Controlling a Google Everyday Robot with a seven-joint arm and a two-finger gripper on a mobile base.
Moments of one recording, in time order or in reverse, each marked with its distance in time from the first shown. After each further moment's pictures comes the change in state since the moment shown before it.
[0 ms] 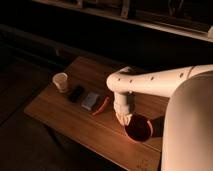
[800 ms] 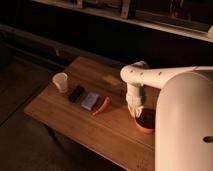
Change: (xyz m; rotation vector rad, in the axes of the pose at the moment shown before) arm -0.075 -0.021 -0.001 -0.018 0.007 0.058
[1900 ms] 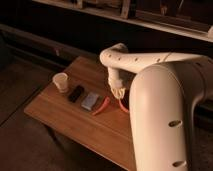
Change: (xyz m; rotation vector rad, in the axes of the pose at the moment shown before) arm 0.001 0.135 -0.071 -0.020 -0.150 -0.261
